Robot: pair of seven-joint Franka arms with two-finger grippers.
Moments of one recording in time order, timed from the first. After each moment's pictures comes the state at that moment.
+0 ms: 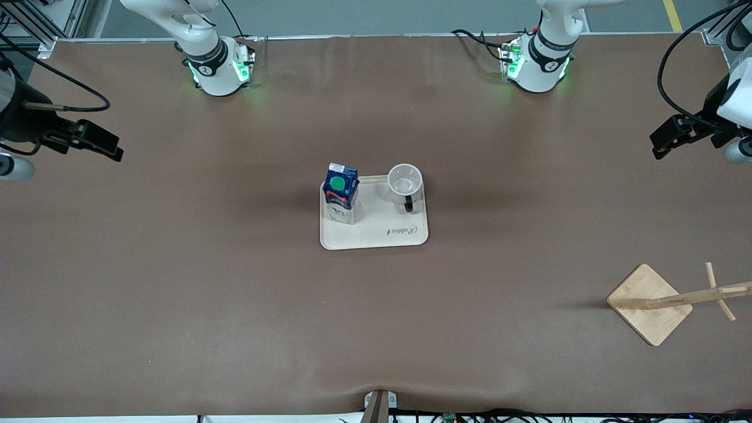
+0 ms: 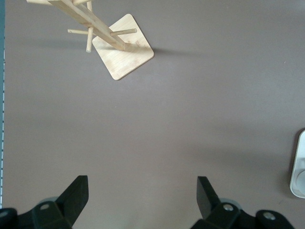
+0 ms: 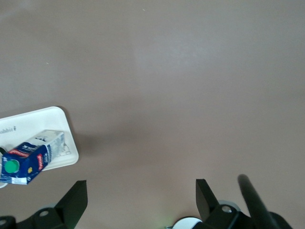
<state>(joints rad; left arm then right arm) 0.05 -0.03 -0.14 -1.57 0.14 1.55 -0.22 0.01 0.15 0.09 -1.24 0.00 1.29 0.27</state>
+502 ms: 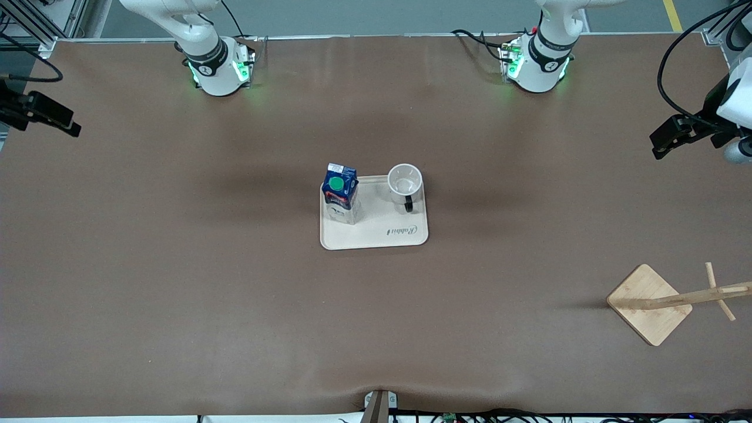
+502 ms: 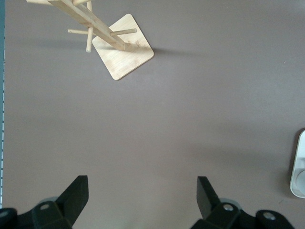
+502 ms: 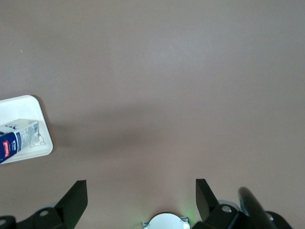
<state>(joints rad) 0.05 -0.03 -0.14 -1.57 0.14 1.55 -0.22 0.03 -0.06 -0.06 -1.50 0.01 1.36 0.10</state>
